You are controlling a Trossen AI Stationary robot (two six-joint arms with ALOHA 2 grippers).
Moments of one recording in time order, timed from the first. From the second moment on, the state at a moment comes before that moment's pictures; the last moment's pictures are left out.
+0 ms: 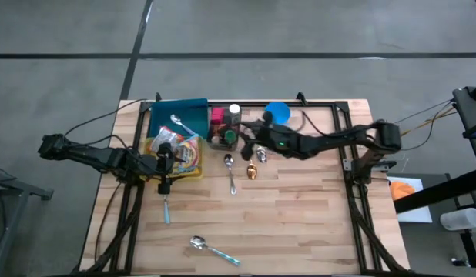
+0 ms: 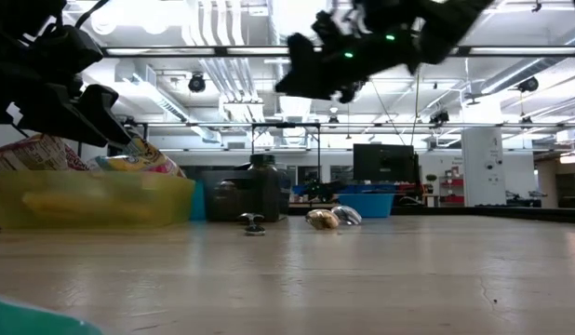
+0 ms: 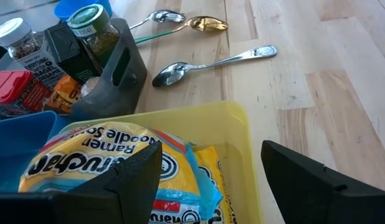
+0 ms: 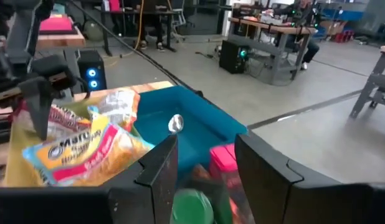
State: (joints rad) left arm -0.20 0.48 0.29 -0.48 -0.32 0.05; right arm -0.13 1.67 0.92 0.61 0.42 0.03
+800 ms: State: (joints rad) left arm -0.20 0.48 0.29 -0.48 -0.32 0.05; right arm -0.10 0.89 0.13 0.90 0.31 -0.13
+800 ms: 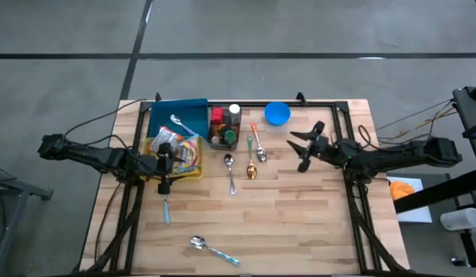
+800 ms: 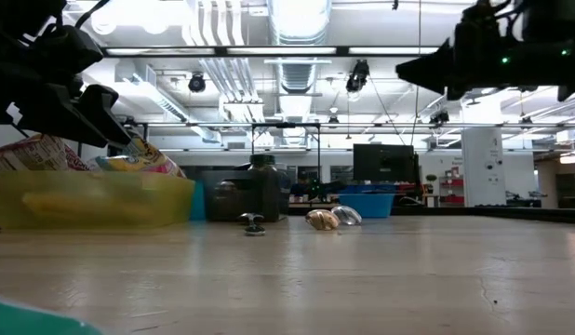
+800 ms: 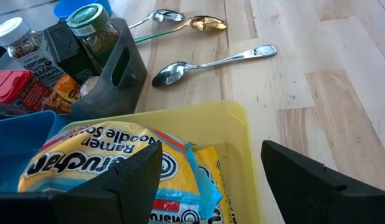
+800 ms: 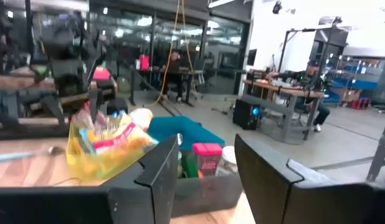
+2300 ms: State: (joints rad) left arm -0.20 0.48 0.29 -0.48 -0.32 0.05; right arm -0.10 0.12 0.01 0.26 0.38 -0.22
